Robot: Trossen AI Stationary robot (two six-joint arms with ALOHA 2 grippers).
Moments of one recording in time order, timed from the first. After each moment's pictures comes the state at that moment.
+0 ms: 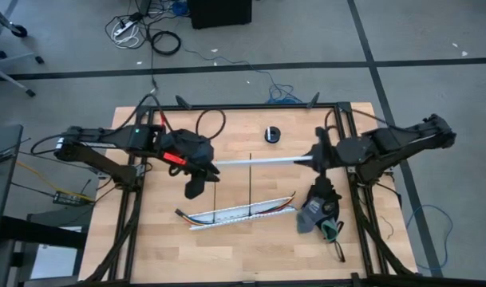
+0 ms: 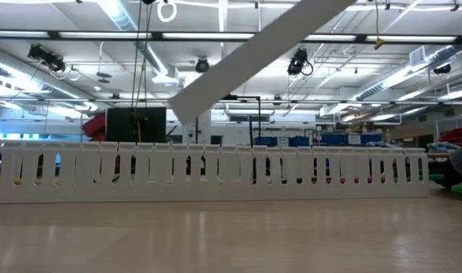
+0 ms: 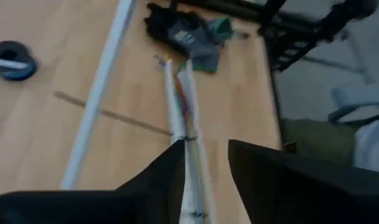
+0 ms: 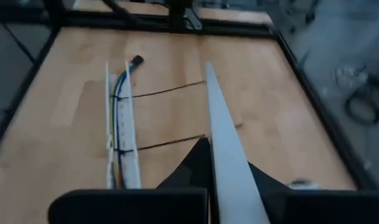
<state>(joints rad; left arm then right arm) -0.11 1.31 1.45 -0.85 0.07 -0.30 0.32 0.97 1.12 -0.69 0.41 0.10</state>
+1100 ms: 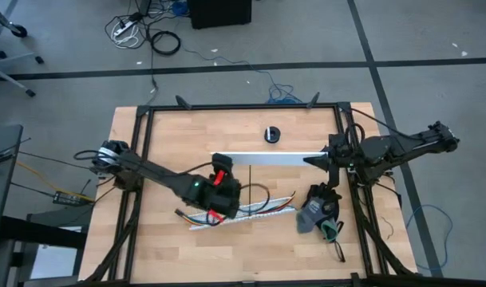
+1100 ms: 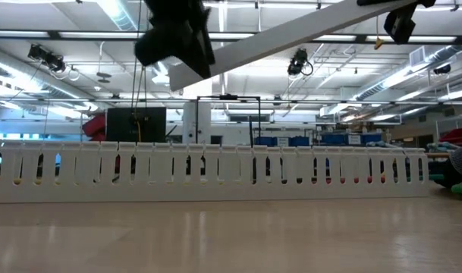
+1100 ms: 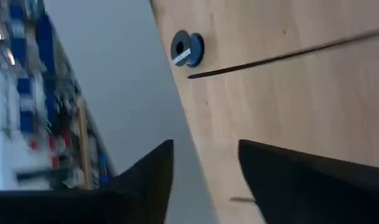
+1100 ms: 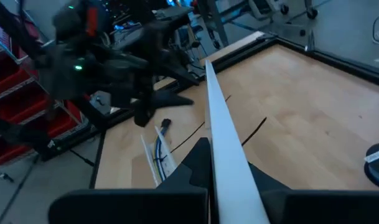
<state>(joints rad) -0.35 1.77 1.45 -0.91 -0.95 0.12 0.29 0.57 0.67 -0.30 0.42 0.51</state>
